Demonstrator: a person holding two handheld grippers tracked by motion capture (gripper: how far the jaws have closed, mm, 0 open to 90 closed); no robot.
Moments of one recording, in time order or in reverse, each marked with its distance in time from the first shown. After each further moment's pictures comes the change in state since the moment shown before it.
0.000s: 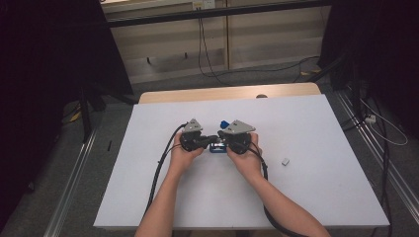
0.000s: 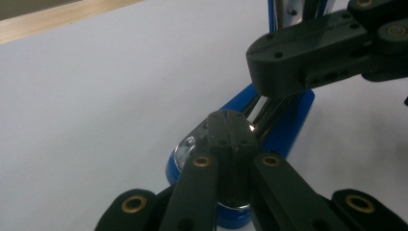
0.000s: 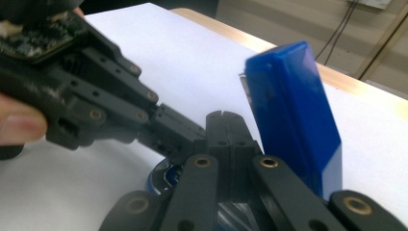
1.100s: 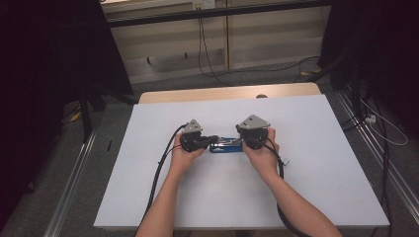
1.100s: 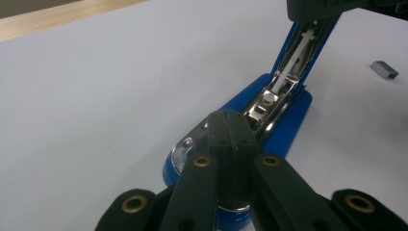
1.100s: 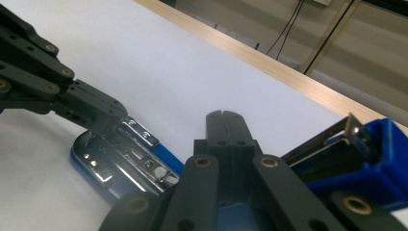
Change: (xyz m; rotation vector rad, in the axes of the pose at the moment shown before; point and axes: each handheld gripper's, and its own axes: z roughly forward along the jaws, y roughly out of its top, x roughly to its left) left arm 0.001 -0.003 0.000 -0.022 -0.016 -0.027; right arm -0.033 -0.001 -0.031 0.054 -0.138 -0.044
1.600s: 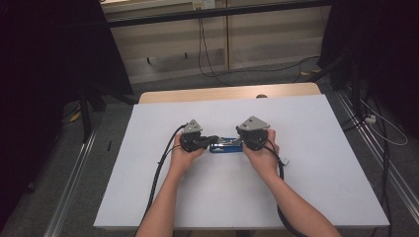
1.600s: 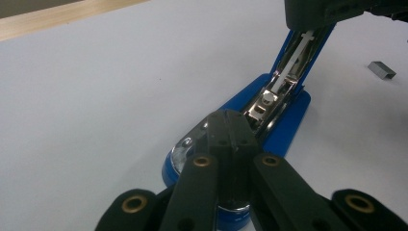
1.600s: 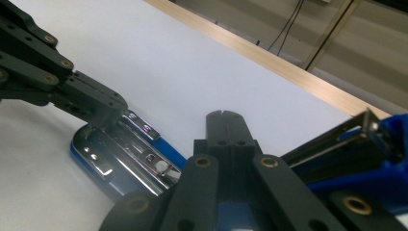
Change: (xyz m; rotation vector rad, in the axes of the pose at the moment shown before) left arm 0.000 -0.001 0.000 -0.004 -0.005 0.005; right arm 0.001 -0.004 0.001 0.011 -0.003 0.002
